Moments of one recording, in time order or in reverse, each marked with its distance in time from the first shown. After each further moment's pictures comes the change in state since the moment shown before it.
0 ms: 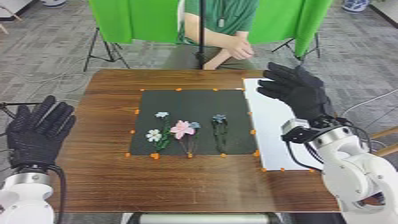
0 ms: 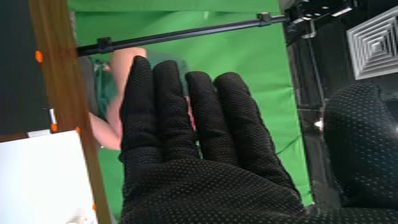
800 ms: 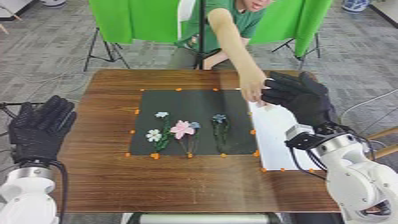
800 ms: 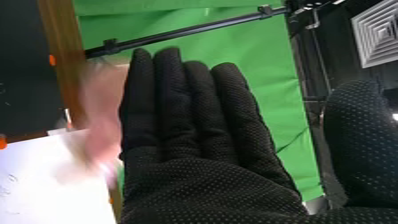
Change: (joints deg) left arm -2.9 0.7 1.0 1.4 -1.2 0.8 0.0; right arm -3.6 -1.5 2.5 -1.2 2.2 -1.4 0.2
